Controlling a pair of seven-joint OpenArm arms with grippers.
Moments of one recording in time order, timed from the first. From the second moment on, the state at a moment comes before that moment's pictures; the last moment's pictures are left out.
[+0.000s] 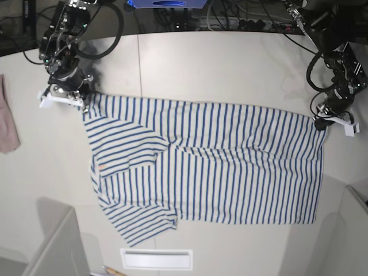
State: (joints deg) left arm -2.1 -19.5 -42.1 60.9 -31.2 -31.7 42.6; right arm -16.2 -1.5 24.1 101.4 41.6 -20.8 -47.0
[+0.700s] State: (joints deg) left arm 13.3 -19.4 -53.6 77.7 -31.0 -31.7 54.4; right arm -19.3 -1.6 24.1 104.4 41.7 -20.7 -50.1
